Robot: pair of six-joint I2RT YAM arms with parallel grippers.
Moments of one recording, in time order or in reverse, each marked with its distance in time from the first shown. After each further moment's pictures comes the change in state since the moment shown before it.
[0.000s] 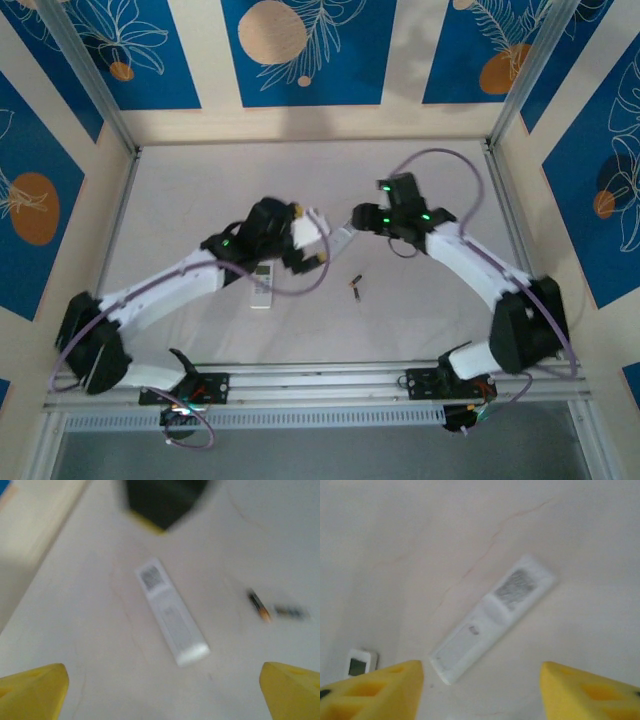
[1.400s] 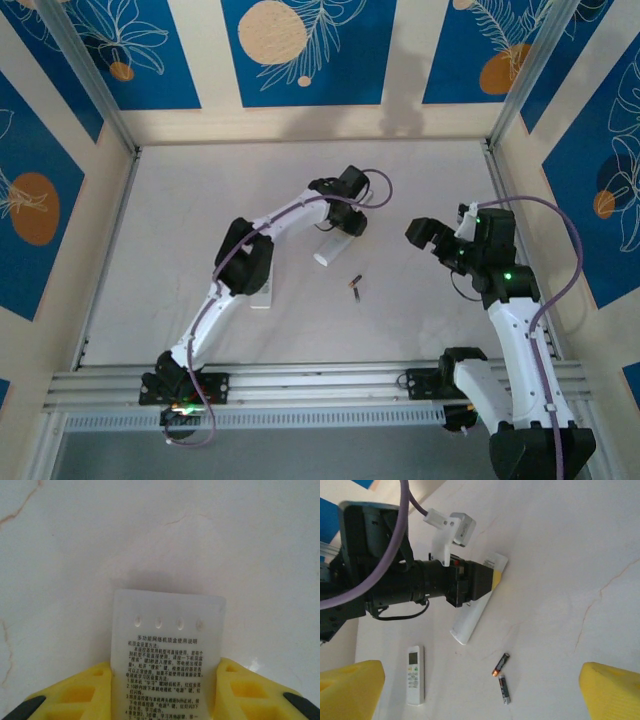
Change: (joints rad) left arm 0.040 1.107 1.132 -0.522 0.051 -0.552; right arm -0.402 -0.556 -0.148 -0.290 -0.325 0.056
